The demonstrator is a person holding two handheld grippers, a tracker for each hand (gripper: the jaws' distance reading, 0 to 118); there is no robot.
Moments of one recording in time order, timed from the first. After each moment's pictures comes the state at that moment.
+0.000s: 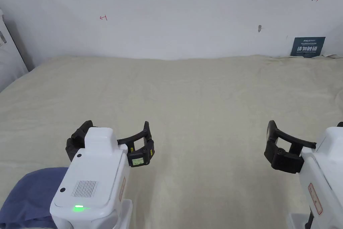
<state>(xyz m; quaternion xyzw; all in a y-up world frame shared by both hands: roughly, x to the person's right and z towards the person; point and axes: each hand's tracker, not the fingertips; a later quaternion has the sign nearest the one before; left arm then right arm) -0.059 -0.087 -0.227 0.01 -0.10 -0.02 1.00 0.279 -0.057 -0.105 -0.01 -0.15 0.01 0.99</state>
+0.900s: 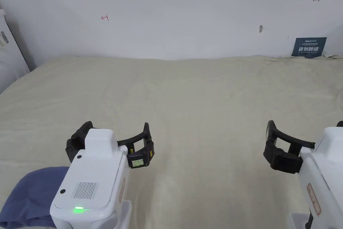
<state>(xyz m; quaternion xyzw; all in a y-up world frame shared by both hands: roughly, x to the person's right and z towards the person) -0.060 -0.091 -0.225 0.01 -0.09 -0.02 1.00 0.275 -0.054 -0.104 -0.01 -0.15 0.02 0.99</state>
